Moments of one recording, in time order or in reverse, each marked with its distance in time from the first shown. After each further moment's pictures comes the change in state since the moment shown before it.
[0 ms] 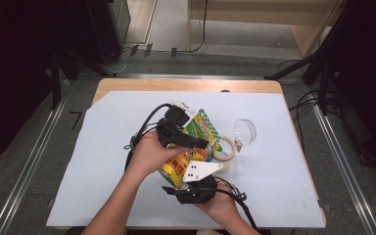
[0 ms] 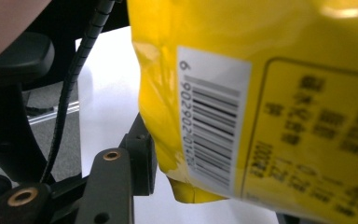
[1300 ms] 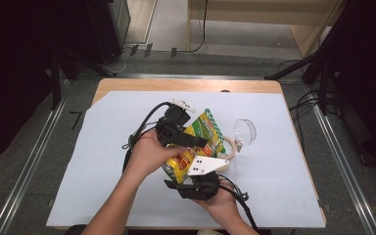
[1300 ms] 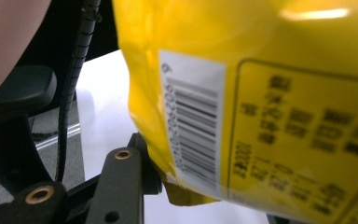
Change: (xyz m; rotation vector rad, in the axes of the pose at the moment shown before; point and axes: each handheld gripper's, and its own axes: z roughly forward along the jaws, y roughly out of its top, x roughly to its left) left arm -0.011 0.005 -0.008 0.007 0.046 0.012; right arm -0.005 0.005 -0.008 -0.053 -0.012 0.096
